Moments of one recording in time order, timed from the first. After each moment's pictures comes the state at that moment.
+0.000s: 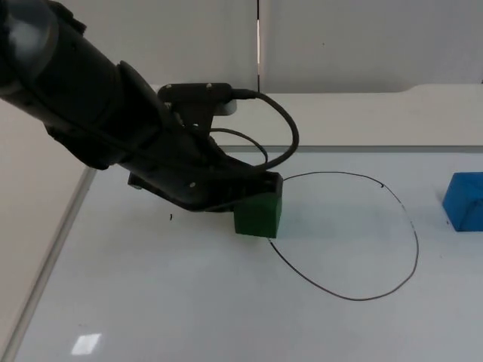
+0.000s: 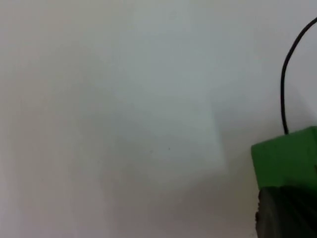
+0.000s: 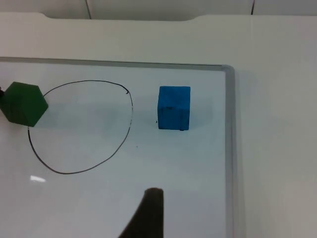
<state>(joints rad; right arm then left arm) 0.06 0.00 -0.52 0.03 1.08 0.01 -0.54 2.04 -1.02 -1.04 0.02 0.72</state>
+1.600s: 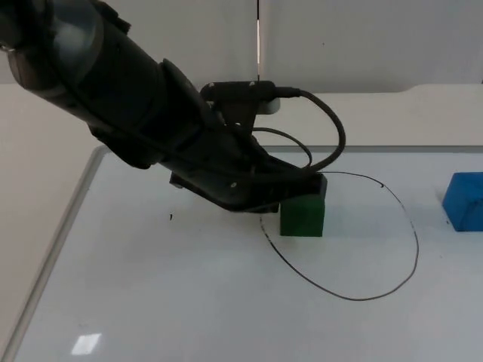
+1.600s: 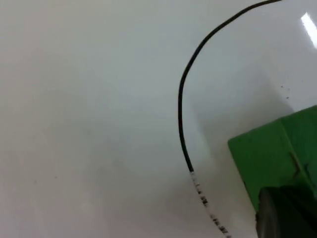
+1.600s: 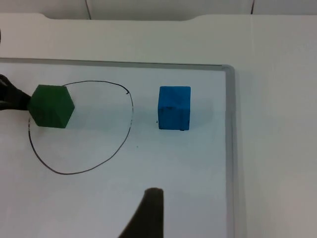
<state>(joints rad) 0.06 0.00 -0.52 0.03 1.08 0.01 -0.62 2.07 -1.09 -1.07 0.05 0.72</state>
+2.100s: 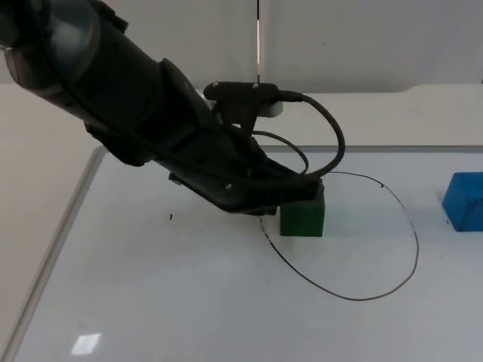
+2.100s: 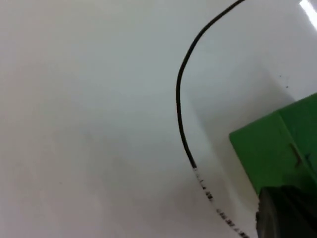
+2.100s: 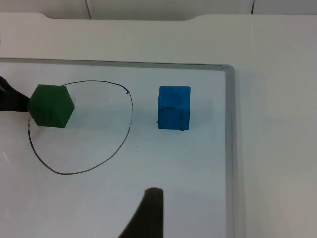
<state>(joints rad) 0.06 0.00 -0.52 0.03 1.08 0.01 -0.61 2.06 -1.09 -0.98 0.09 0.72</state>
